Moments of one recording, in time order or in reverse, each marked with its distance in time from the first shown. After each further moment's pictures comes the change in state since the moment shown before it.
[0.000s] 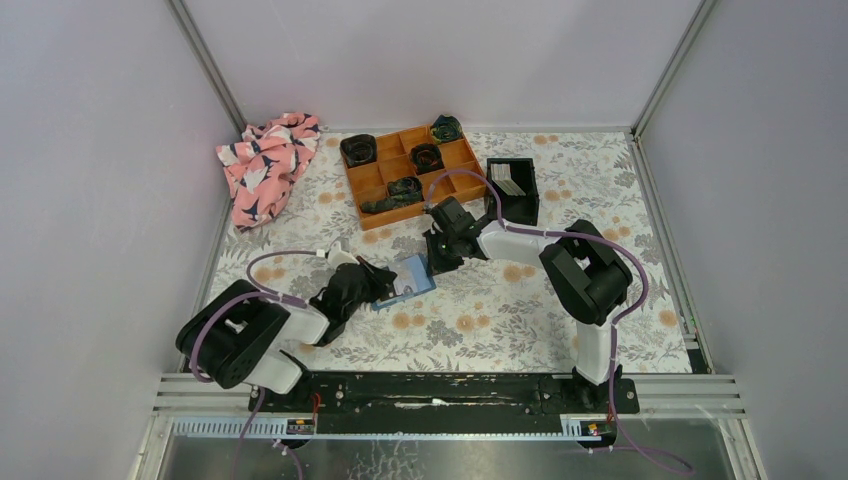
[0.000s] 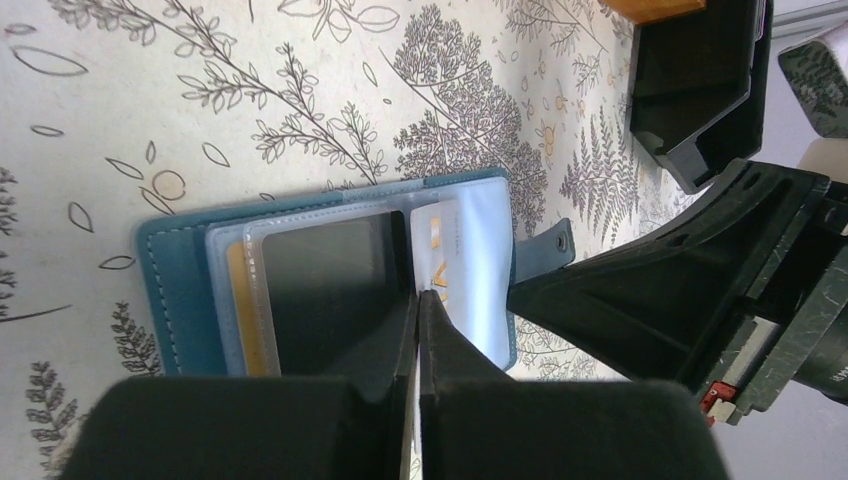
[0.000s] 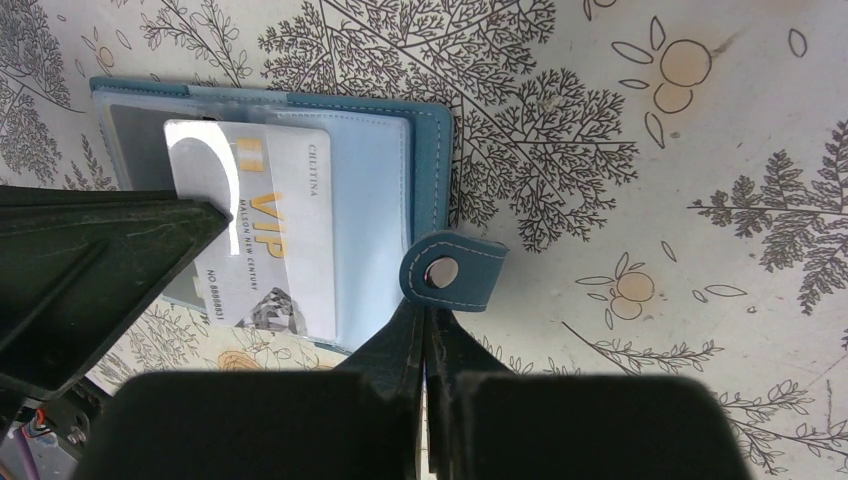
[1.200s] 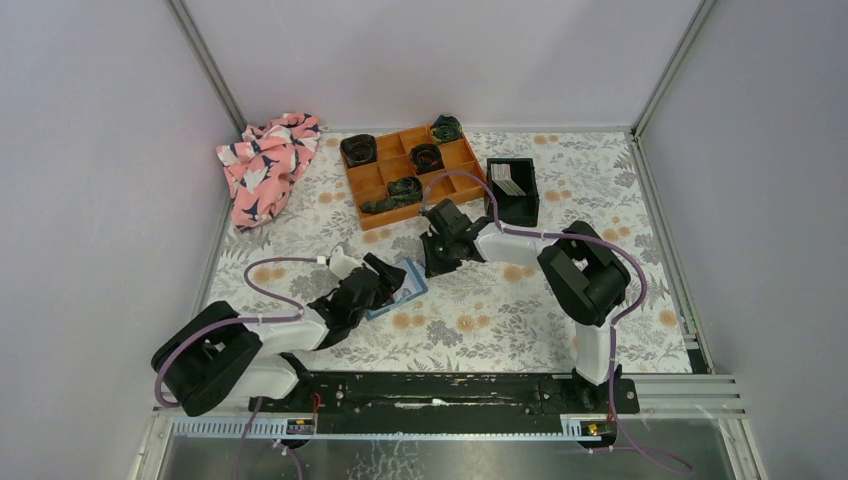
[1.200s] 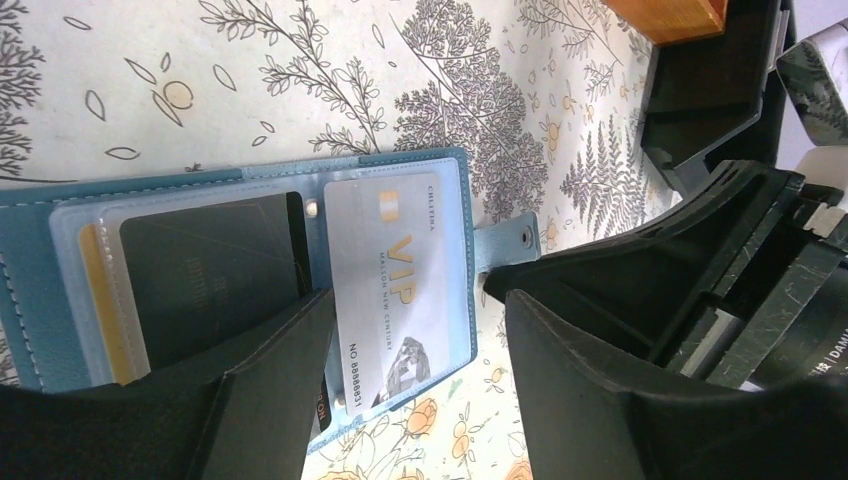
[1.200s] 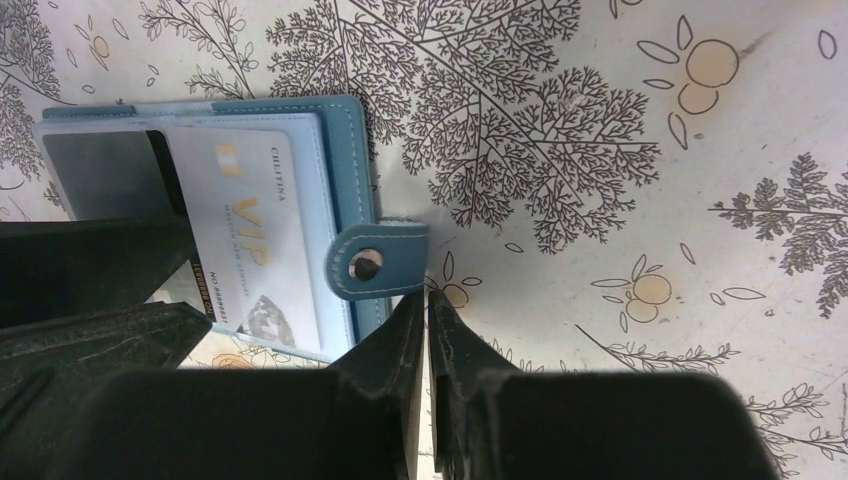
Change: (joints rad) left arm -0.163 -0.153 0.069 -0.327 -0.238 -0.161; right arm 0.021 0.001 0.003 0.000 0.024 -0.011
